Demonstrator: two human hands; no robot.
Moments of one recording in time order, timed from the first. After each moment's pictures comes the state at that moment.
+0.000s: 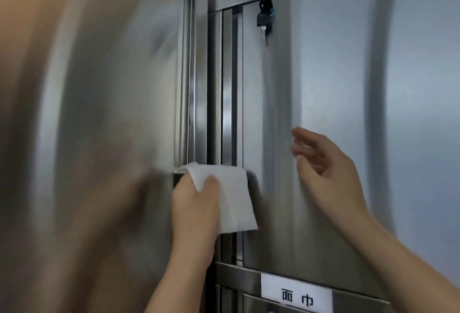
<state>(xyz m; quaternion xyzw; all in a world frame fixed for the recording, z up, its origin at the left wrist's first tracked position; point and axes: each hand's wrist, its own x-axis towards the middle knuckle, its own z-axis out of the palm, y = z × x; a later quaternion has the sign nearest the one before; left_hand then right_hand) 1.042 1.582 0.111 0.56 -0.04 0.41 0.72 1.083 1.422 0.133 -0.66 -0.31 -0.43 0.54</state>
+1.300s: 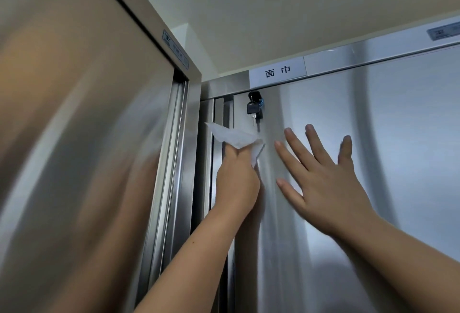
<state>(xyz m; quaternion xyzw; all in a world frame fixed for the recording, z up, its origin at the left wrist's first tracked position) 1.155 1.550 0.274 0.75 -0.18 0.60 0.24 1.168 1.394 0.257 -0.68 -0.14 -0.71 -0.13</state>
